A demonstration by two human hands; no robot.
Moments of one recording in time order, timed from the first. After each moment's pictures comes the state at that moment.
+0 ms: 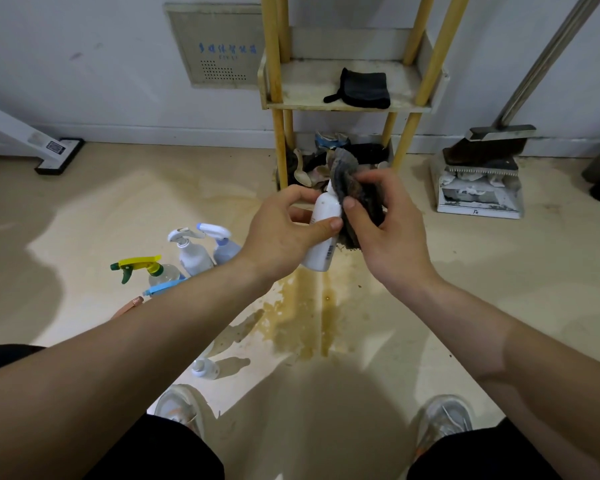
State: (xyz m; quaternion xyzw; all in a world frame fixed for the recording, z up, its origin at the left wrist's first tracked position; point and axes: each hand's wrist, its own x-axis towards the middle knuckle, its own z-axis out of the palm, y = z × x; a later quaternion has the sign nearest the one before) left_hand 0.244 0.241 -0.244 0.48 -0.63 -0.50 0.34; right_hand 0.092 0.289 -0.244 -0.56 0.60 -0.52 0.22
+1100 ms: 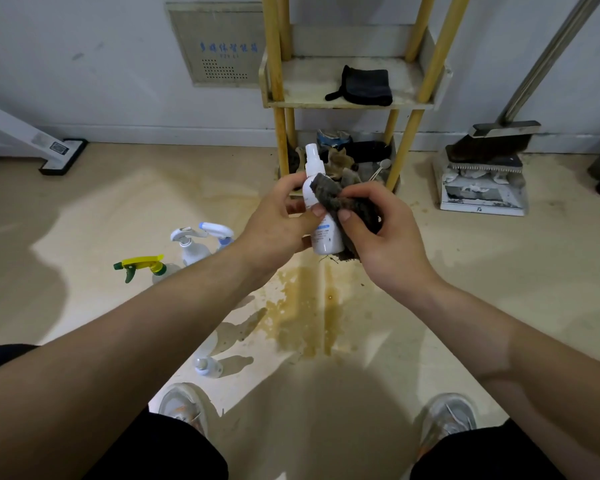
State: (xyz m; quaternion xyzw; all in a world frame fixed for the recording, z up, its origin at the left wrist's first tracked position) left_hand 0.249 0.235 -0.239 0.42 -0.56 -0.63 0.34; right_hand 0.097 0.293 -0.248 -0.56 0.56 -0.53 0.30
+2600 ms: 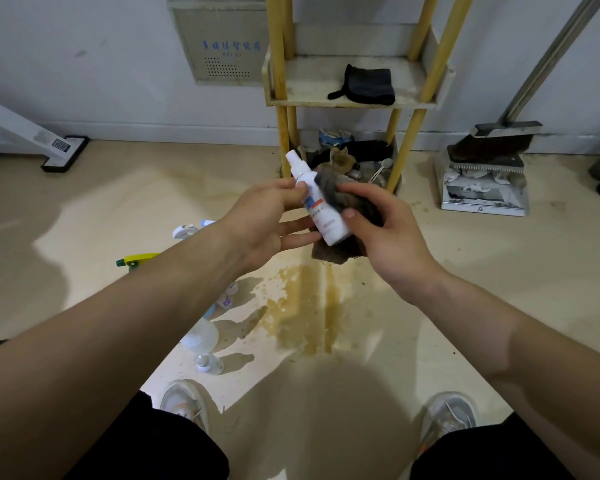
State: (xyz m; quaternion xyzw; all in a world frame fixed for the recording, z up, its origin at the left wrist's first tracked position) left_hand 0.258 0.225 -0.219 0.48 -0.39 -0.72 0.31; right_hand 0.095 0.290 -0.250 -0.50 0.55 -0.53 0.42
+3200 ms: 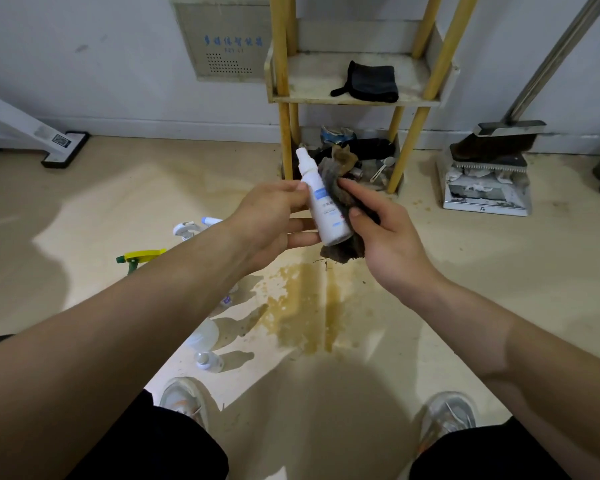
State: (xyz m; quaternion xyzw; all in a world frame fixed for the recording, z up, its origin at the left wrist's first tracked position) left_hand 0.255 0.224 -0.226 0.48 -0.43 -0.70 0.30; right_hand 0.102 0.292 -0.252 -0.49 0.56 -0.52 0.42
